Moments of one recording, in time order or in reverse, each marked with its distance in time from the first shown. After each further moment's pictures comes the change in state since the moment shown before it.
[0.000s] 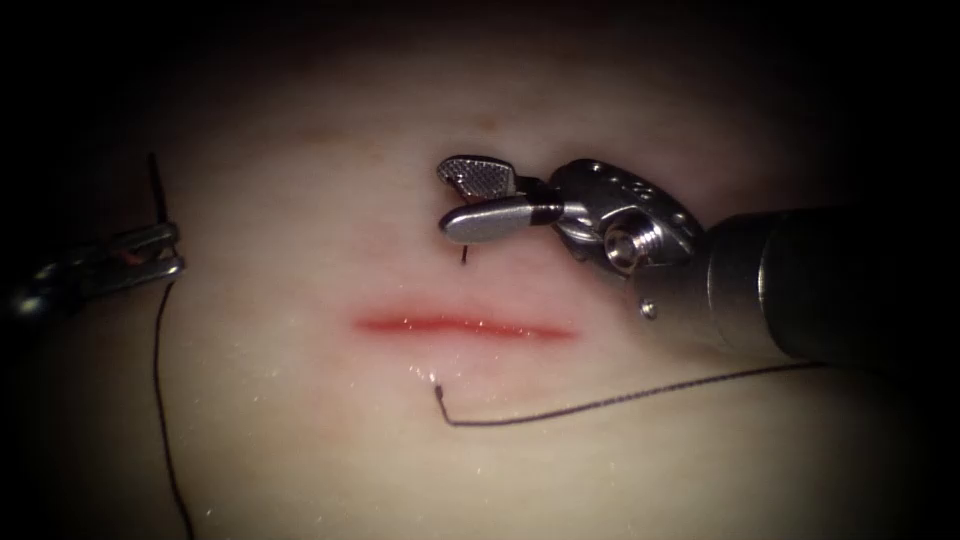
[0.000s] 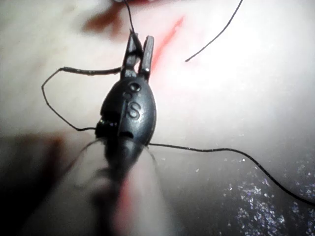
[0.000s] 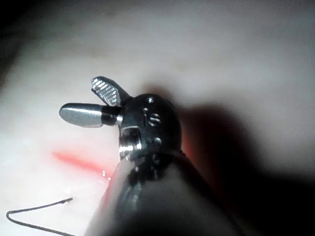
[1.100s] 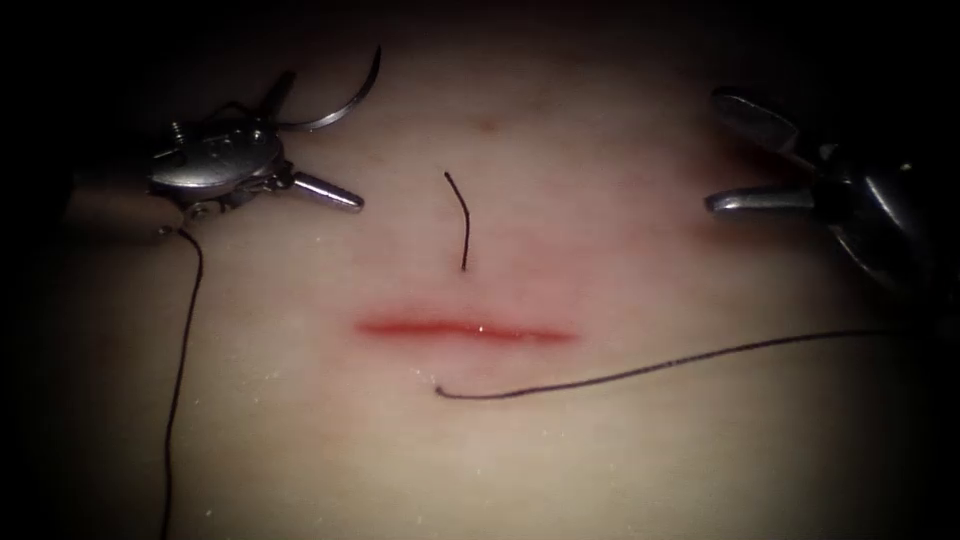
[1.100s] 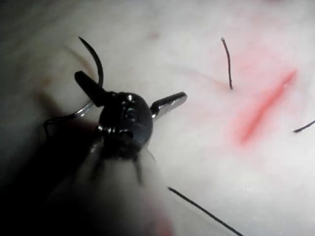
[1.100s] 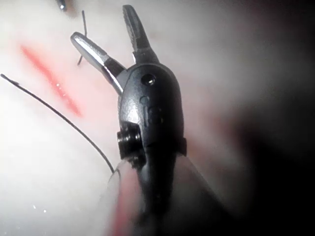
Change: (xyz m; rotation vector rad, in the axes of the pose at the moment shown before) right arm 0.011 -0.008 -0.013 -0.032 0.054 -0.698; left arm -0.014 -0.010 0.013 0.168 -0.303 -0.104
